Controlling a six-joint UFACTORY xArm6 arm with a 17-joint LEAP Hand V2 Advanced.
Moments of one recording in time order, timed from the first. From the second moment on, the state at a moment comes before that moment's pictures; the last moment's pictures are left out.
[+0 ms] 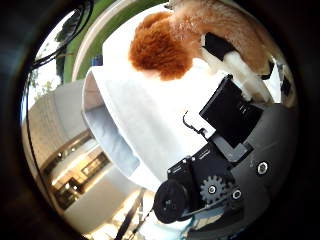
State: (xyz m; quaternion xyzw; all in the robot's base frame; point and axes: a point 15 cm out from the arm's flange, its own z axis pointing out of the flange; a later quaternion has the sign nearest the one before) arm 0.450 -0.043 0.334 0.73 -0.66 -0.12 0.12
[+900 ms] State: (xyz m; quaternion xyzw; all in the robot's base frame) arm 0.335 0.159 0.439 0.84 -0.54 -0.06 0.05
